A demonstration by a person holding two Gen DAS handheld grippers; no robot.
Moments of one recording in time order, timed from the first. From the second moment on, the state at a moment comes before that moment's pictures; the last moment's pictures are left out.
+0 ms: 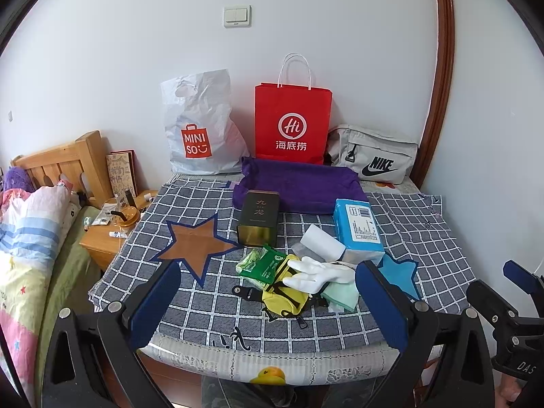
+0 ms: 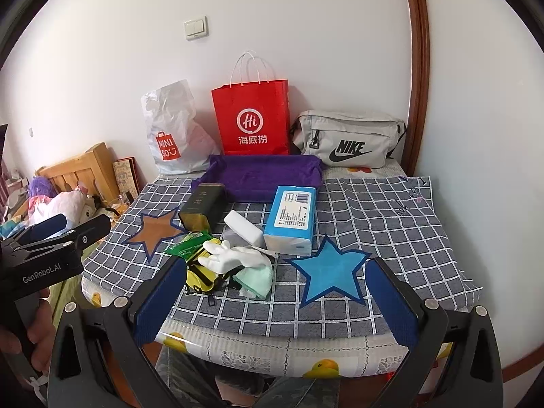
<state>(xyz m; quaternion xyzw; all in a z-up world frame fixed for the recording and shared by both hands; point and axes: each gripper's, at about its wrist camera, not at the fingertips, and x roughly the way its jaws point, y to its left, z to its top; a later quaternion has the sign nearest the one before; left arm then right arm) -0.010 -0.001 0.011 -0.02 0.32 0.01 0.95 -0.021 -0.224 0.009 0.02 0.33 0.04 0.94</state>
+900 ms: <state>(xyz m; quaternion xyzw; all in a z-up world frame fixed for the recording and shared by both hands) -0.013 -0.002 0.013 -0.02 0.32 0.01 0.95 -0.026 -0.224 0.011 0.03 0.32 0.05 0.94</state>
